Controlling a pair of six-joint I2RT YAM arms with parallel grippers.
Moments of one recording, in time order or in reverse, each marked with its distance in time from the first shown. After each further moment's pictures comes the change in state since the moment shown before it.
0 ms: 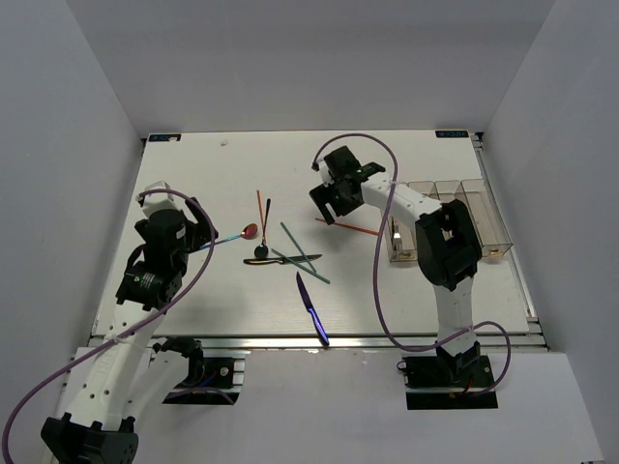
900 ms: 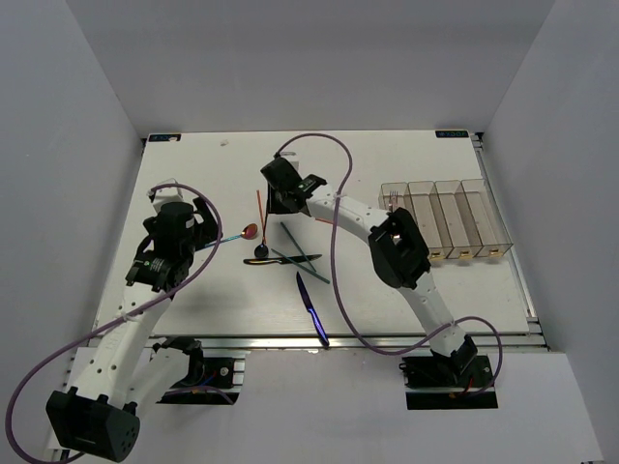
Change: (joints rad) left arm 0.007 0.115 0.000 0.000 0.003 0.001; right arm 0.256 0.266 0.378 0.132 0.225 0.681
